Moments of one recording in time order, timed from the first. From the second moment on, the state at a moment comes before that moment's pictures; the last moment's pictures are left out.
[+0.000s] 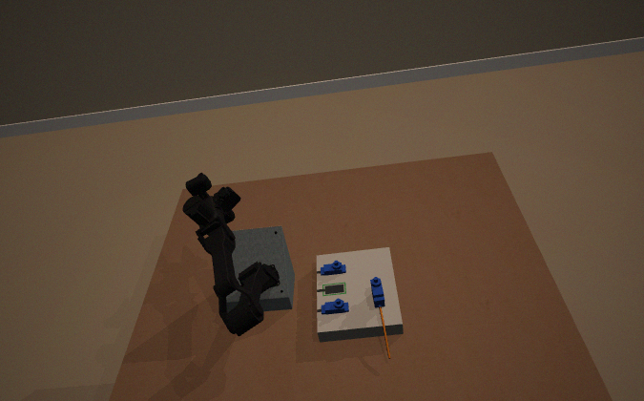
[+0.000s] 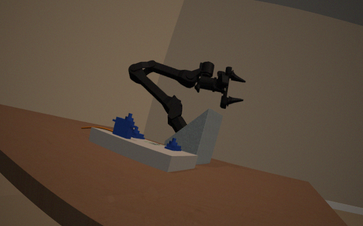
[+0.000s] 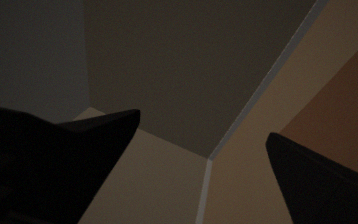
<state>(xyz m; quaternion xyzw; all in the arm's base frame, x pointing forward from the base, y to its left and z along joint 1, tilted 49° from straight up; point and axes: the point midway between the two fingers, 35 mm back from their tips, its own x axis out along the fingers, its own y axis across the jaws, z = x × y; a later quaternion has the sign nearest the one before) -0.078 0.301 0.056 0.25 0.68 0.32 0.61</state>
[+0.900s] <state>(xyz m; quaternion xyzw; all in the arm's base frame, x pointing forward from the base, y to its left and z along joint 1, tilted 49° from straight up) 0.066 0.308 0.046 0.12 0.55 0.25 0.79</state>
